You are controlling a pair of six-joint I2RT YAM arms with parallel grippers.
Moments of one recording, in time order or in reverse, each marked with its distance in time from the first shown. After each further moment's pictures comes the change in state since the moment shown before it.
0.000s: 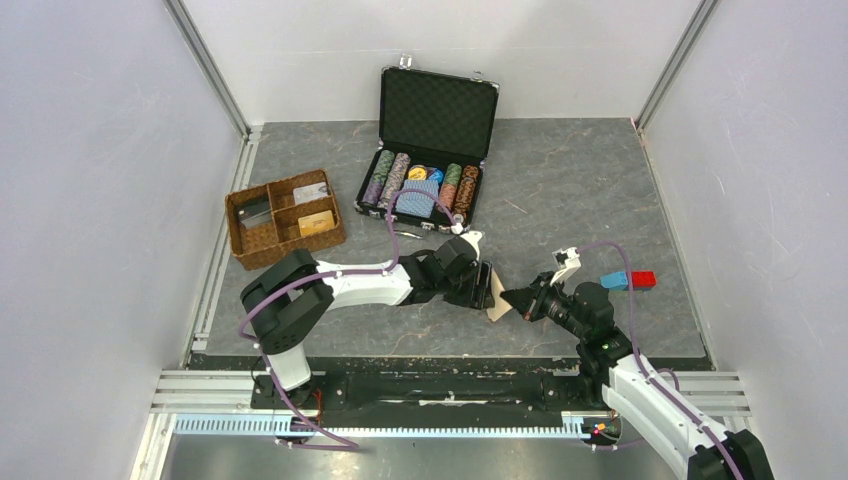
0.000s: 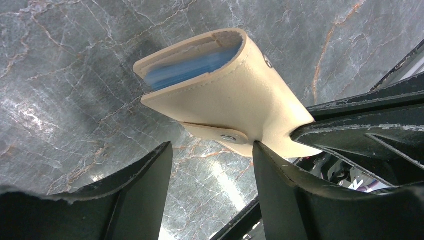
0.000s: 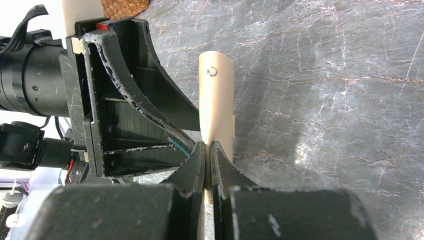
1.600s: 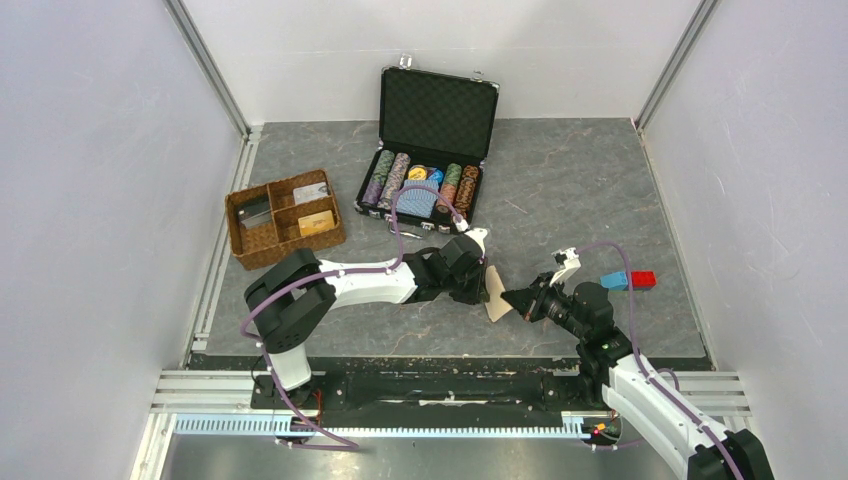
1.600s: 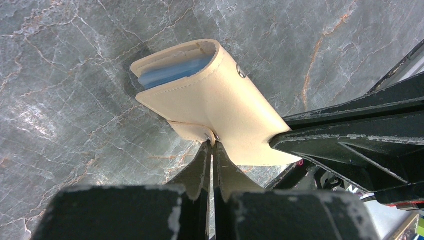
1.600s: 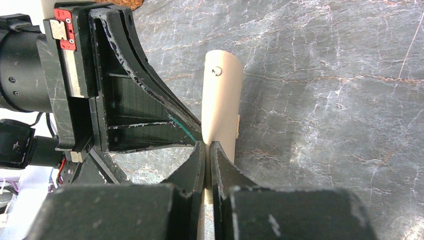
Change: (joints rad) left arm -0.007 0.019 0.051 -0.024 -0.023 0.005; right arm 0.000 0.000 0.000 -0.013 0.007 -0.027
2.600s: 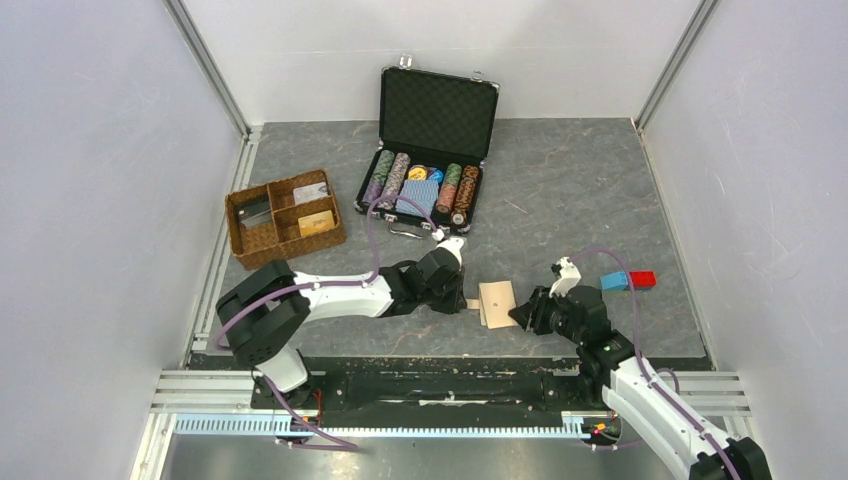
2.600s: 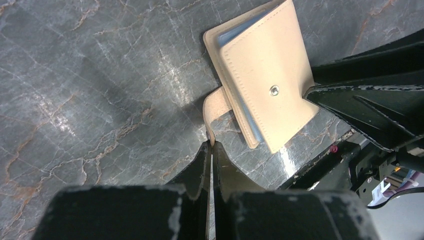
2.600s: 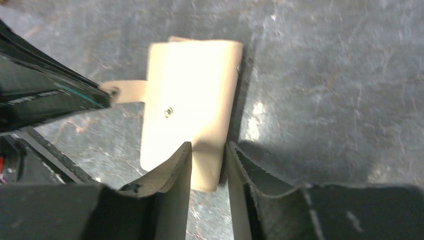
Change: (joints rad) left arm 0.003 -0.139 -0.191 0.031 -0.069 -0.002; right arm 0.000 -0.037 0.000 -0.288 0.105 -0.060
